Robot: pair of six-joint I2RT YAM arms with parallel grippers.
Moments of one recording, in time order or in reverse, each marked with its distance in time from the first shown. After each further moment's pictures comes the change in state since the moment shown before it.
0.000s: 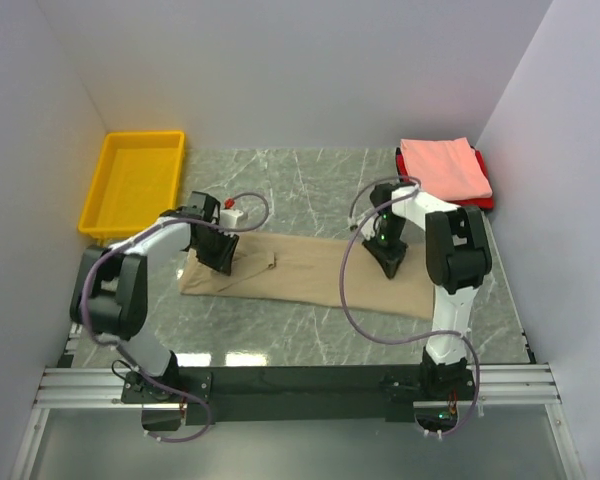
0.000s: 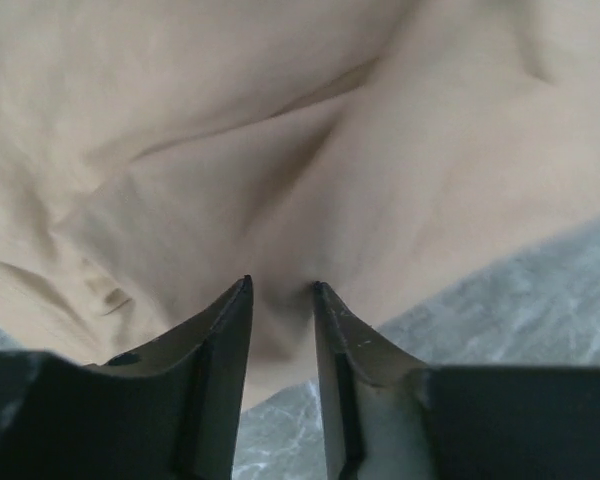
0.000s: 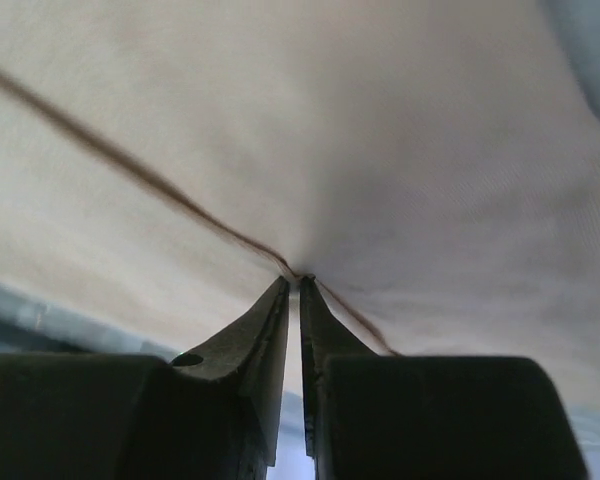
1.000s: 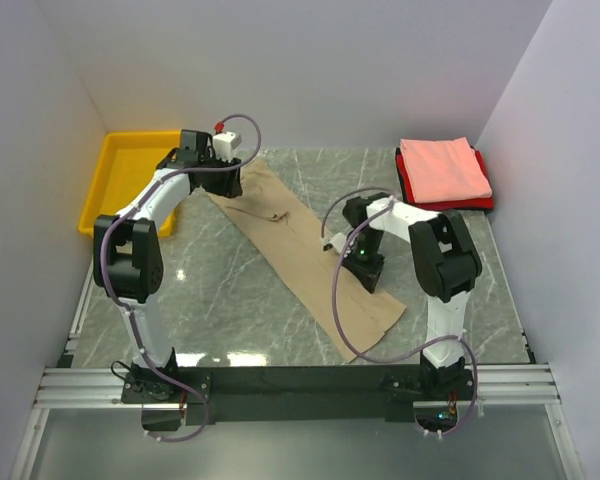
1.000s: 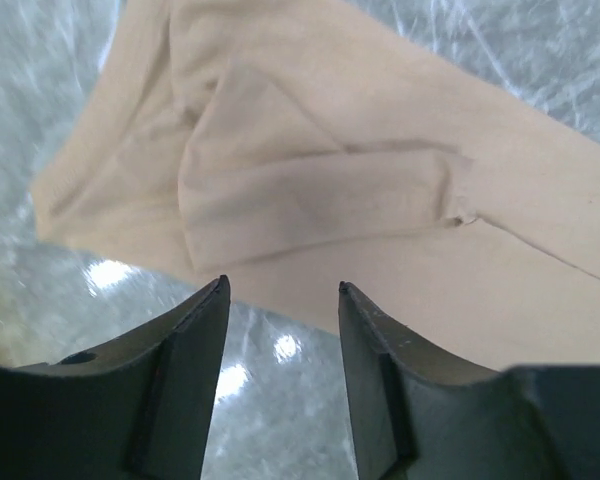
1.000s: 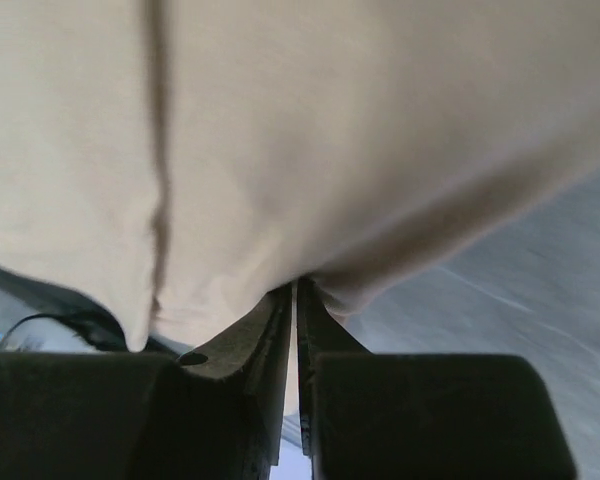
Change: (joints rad) left arm 0.075 0.346 0.602 0.159 0.056 -0.084; right arm 0.170 -0.077 -0.149 -0.008 -0.119 -0.103
